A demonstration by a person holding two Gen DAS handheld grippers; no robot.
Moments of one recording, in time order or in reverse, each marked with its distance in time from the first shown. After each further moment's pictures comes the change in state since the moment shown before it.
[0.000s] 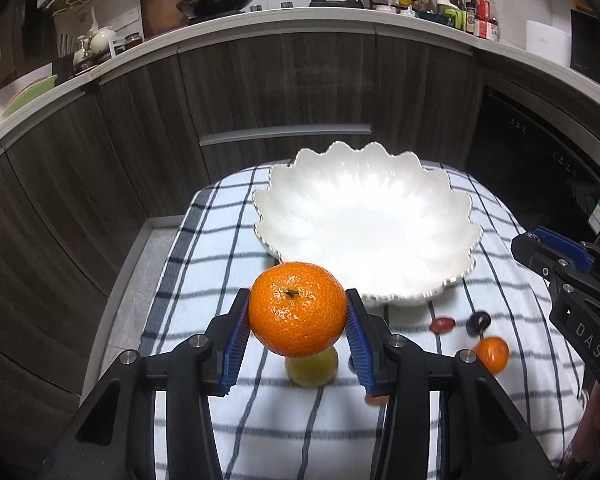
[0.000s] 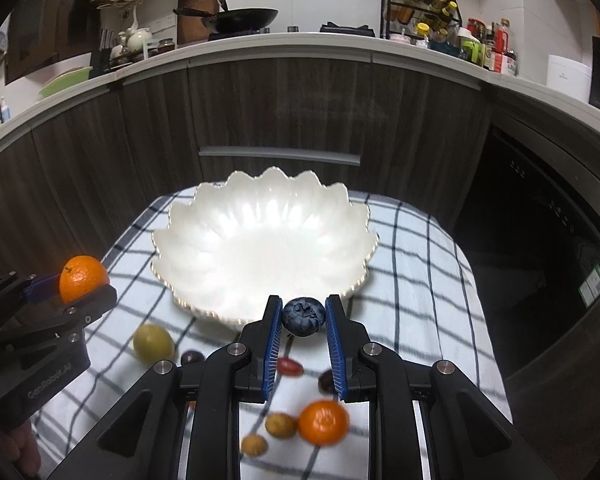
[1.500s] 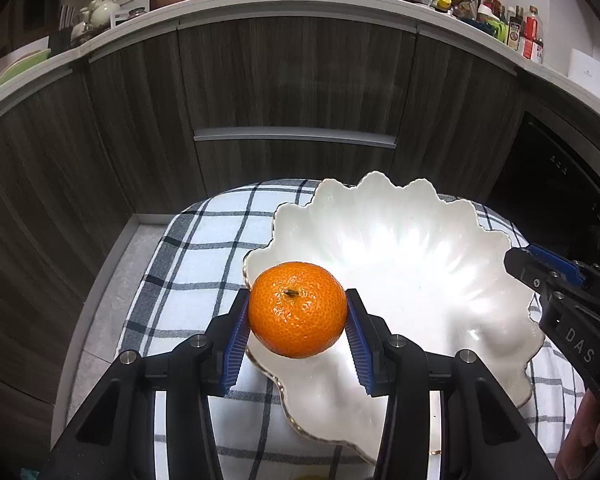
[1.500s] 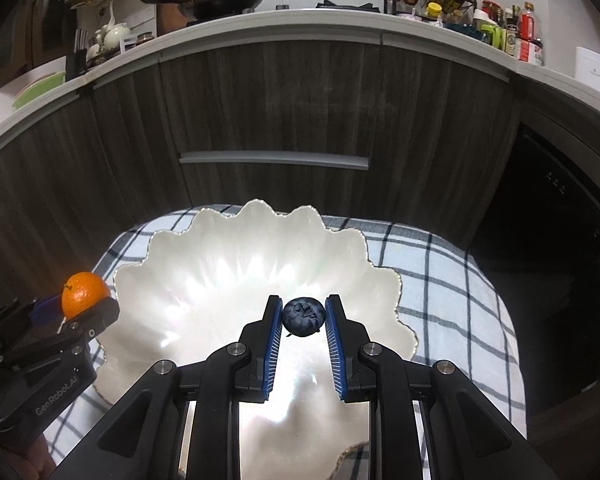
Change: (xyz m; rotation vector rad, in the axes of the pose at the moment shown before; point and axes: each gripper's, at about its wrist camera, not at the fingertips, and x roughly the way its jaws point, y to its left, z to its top) left arm 0.113 0.019 0.070 -0.087 0.025 -0.016; right arm 0.122 -0.005 0.078 0.036 0.054 0.000
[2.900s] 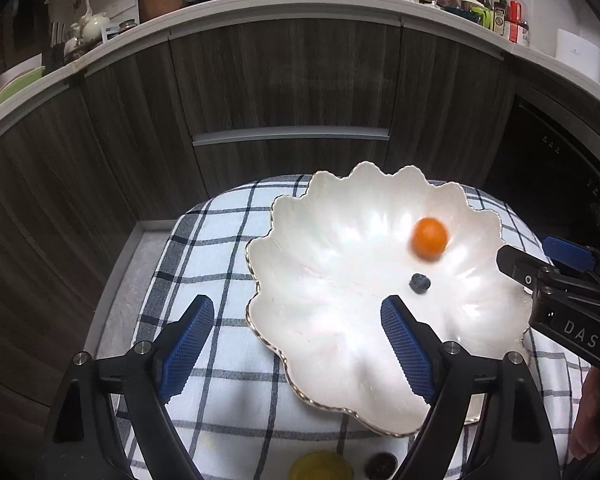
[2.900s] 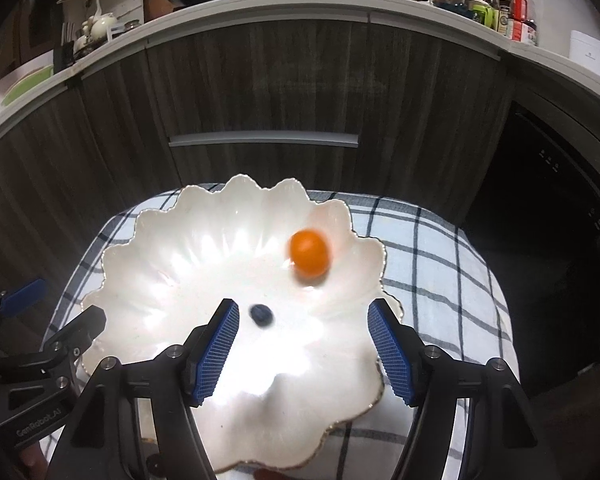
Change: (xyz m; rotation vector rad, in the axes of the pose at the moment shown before) left arm -0.024 -0.005 -0.008 0.057 0.001 0.015; right arm -0.002 -0.013 -0.010 0.030 0.060 -0.023
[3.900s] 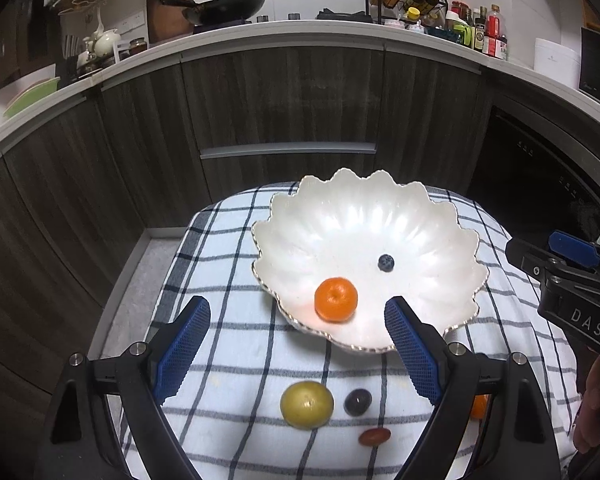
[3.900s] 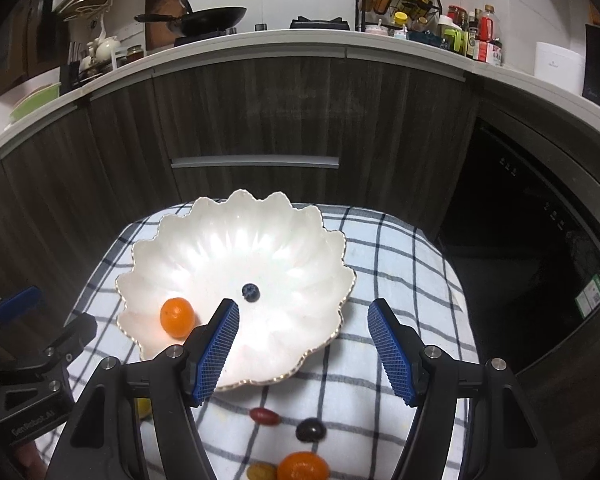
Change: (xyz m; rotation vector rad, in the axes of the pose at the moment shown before) left arm -0.077 -0.011 -0.041 0.004 -0.065 -0.004; right arm -0.085 -0.008 -0.039 0.011 -0.095 -0.037
